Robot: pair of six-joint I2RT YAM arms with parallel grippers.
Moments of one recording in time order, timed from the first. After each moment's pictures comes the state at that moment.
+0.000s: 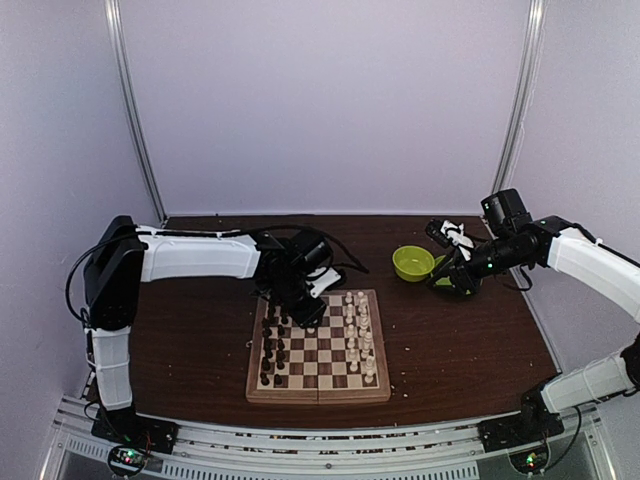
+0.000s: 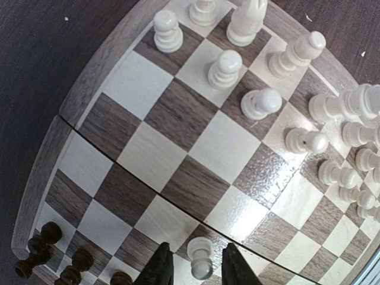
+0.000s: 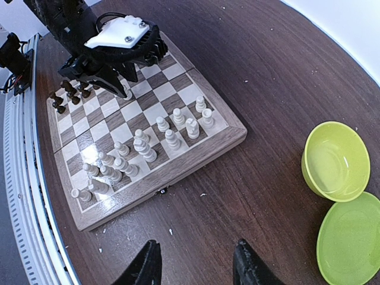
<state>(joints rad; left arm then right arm) -0.93 2.01 1.53 -0.71 0.05 -0.01 0.33 1.25 1.02 -0.68 -0.56 -0.49</state>
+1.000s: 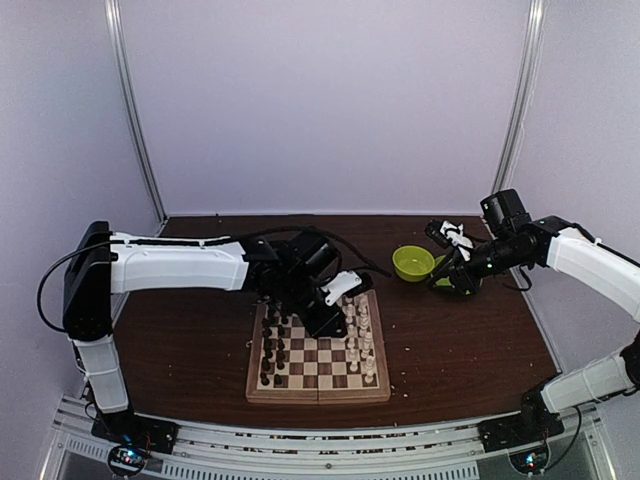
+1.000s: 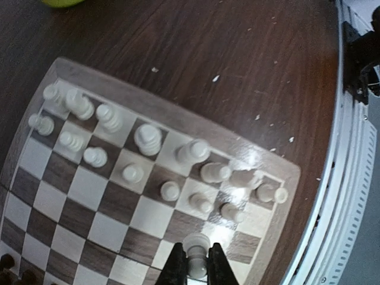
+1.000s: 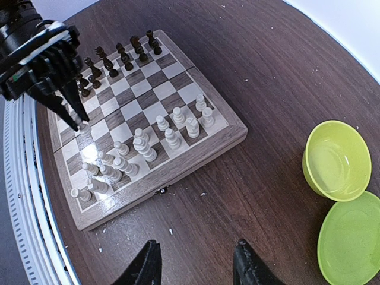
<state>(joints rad) -1.03 1.89 1.46 -0.59 0.24 0.00 0.33 1.26 1.02 -0.68 -0.56 -0.49</state>
